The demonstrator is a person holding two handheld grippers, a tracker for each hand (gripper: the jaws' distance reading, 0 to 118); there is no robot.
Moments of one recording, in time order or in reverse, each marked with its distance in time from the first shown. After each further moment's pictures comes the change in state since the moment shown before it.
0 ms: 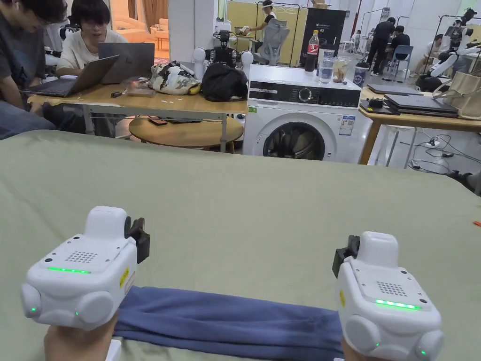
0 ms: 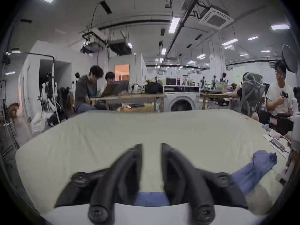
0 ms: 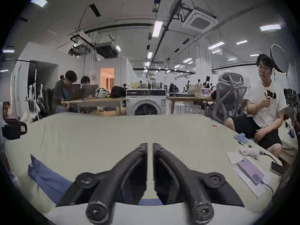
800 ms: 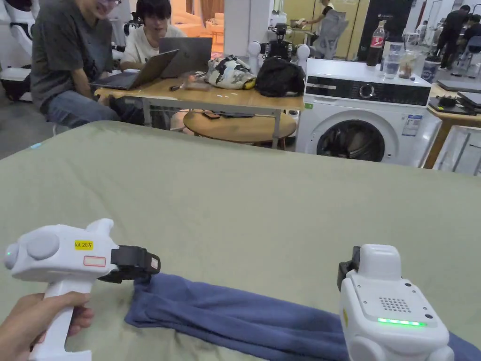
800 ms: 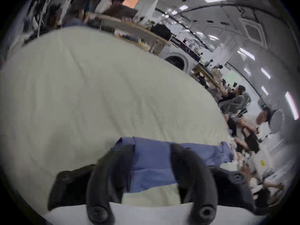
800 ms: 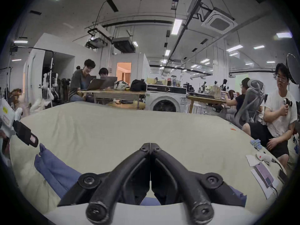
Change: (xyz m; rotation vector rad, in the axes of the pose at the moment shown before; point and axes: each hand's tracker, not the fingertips) left arm -0.172 -0.041 -0.053 -0.678 -0.383 0.518; right arm -0.073 -0.016 -0.018 -0.050 0.152 0.103
